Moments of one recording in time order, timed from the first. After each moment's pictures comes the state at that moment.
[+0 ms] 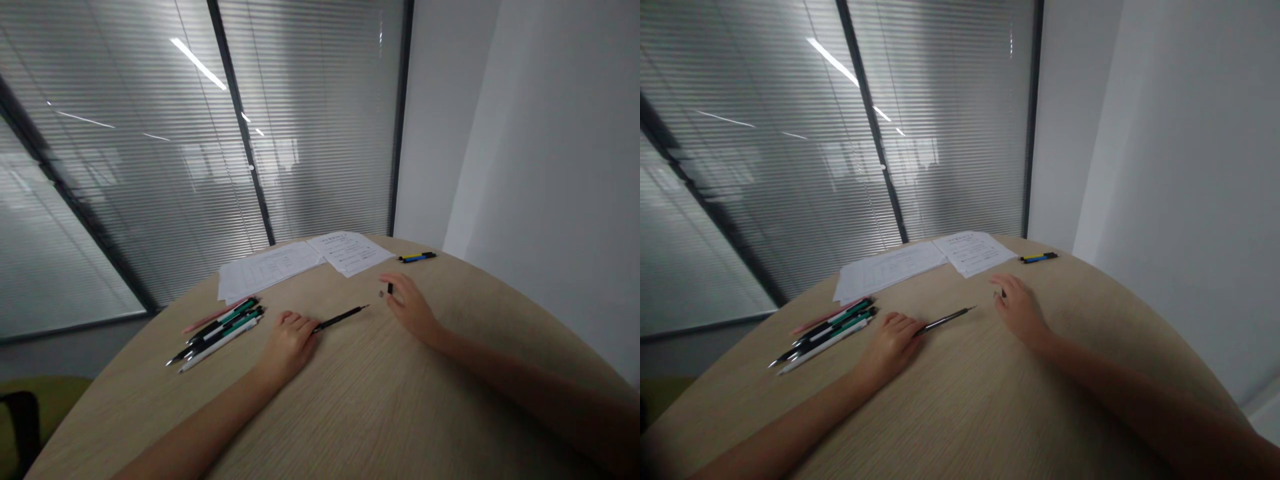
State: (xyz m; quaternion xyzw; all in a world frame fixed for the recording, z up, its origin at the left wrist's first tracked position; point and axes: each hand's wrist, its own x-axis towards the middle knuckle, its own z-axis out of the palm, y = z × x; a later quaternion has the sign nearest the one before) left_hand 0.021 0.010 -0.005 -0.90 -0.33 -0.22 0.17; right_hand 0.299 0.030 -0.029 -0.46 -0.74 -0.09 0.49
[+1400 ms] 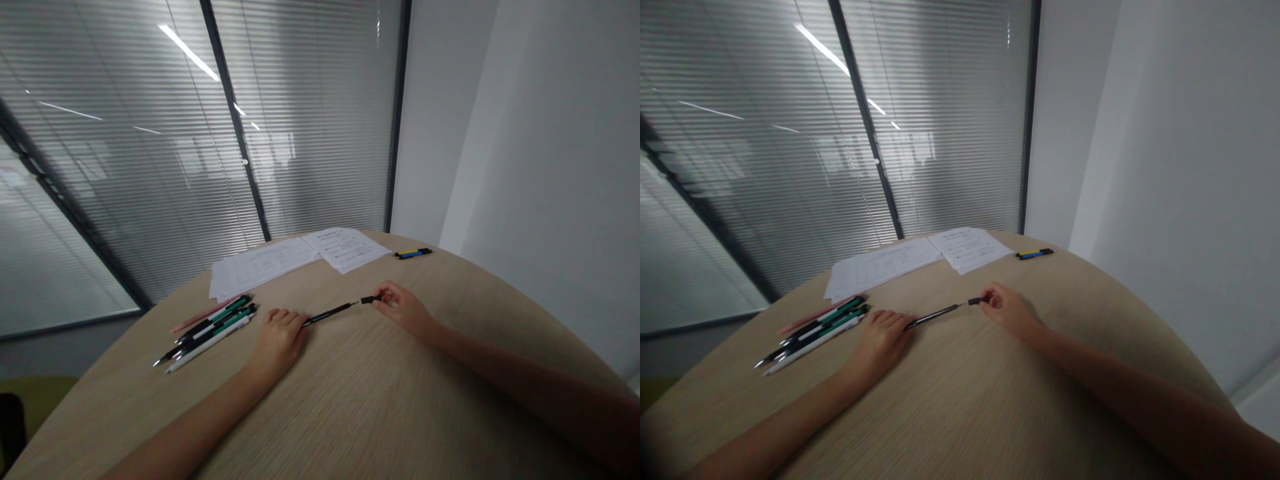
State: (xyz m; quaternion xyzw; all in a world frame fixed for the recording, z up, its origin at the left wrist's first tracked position) left_hand 0.022 0.009 -0.002 -0.88 -0.37 -0.21 0.20; right_hand 0.295 0.020 -0.024 -0.47 -0.72 0.17 0.48
